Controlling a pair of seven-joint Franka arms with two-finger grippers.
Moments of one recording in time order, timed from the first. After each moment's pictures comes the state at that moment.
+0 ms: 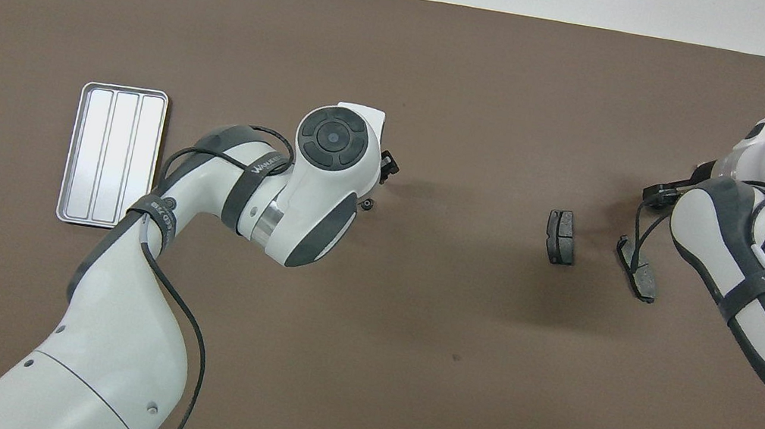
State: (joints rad) left arm -0.66 0.50 0.06 -1.68 -0.06 2.21 -1.20; right arm -0.12 0.43 0.02 -1.84 0.05 2.29 -0.35
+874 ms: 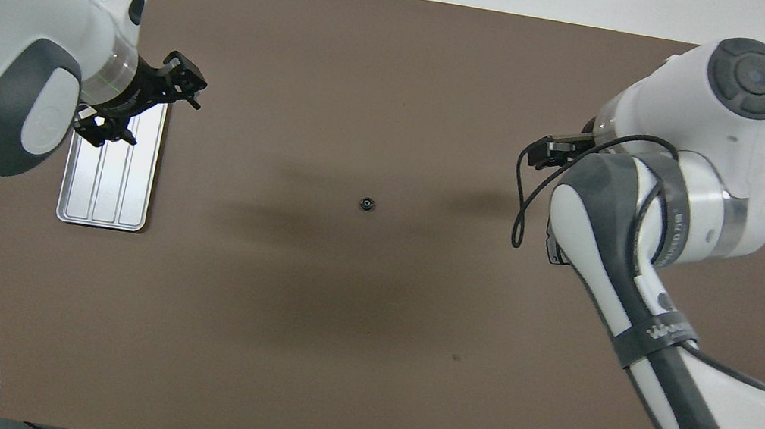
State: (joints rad) left arm -0.26 0.19 0.07 -1.68 -0.05 1.83 -0.78; right arm 0.25 0.33 0.03 -1.63 0.01 2.00 0.17
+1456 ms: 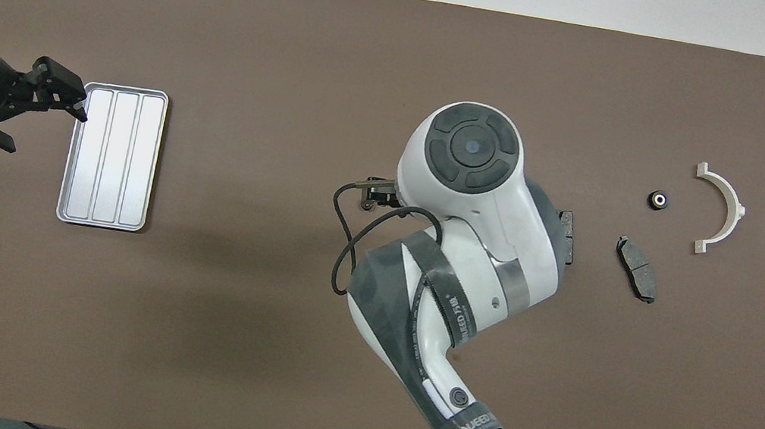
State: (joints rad) left arm -0.09 0.06 0.07 -1.75 -0.05 1.71 -0.51; right arm 0.54 0.34 0.04 -1.63 0.00 2.04 0.49
